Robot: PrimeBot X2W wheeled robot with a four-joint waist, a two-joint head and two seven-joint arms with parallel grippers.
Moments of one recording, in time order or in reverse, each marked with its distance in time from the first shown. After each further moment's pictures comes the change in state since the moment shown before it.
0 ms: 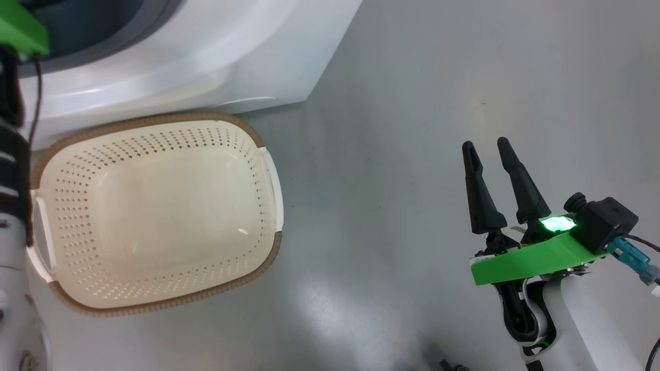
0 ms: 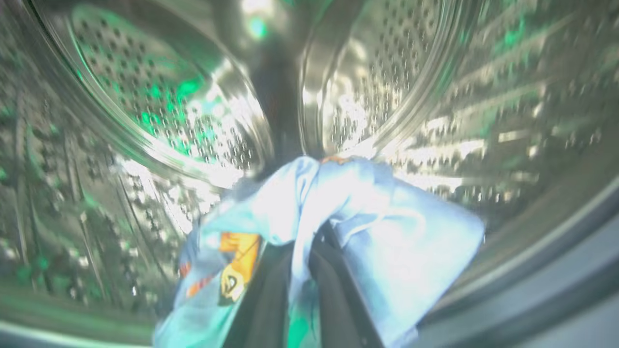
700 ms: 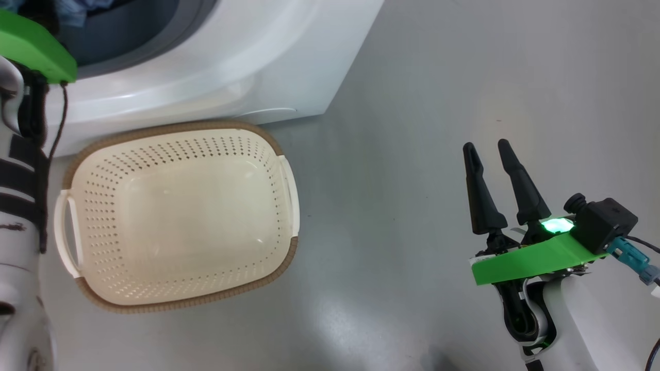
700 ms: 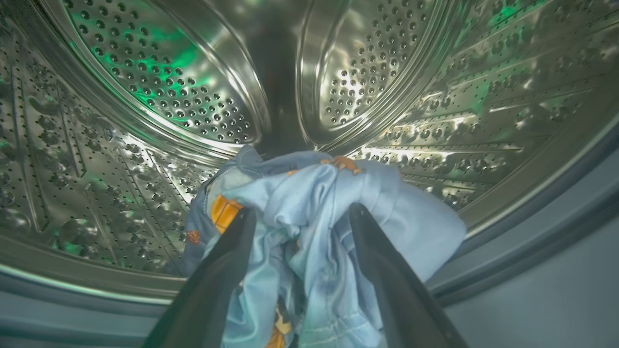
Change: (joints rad) left arm -0.029 -0.010 -0.050 0.195 -0.022 -0.012 0.001; right arm 0.000 0.004 -0.001 0.012 0.003 0.000 0.000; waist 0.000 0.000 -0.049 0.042
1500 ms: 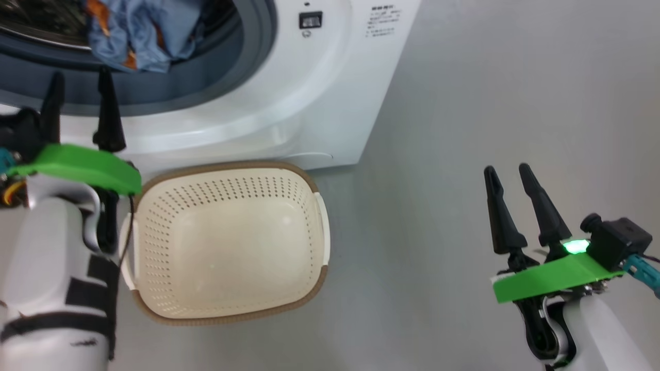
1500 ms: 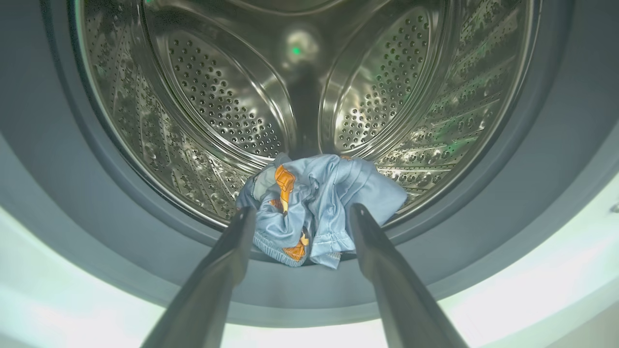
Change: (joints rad) left arm 0.473 -0.082 0.067 -0.418 -0.085 -0.001 0.000; right arm 0.058 -0.054 -0.029 0.020 -0.001 0.000 0.000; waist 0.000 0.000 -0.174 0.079
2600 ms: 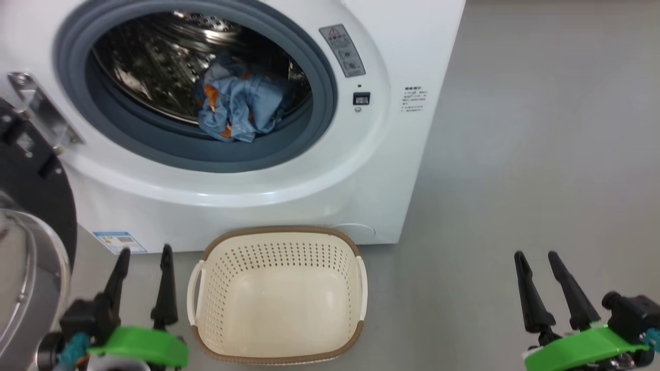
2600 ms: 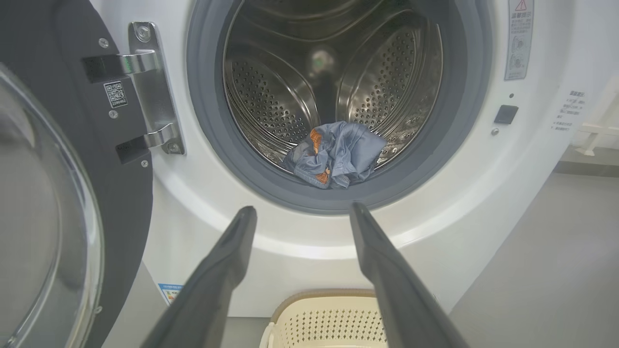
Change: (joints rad) left arm 0.626 -0.105 0.053 -0.386 0.113 0.000 0.000; right arm 0.244 -0.057 -0.055 0.018 0.005 0.000 0.000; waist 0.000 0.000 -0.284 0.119
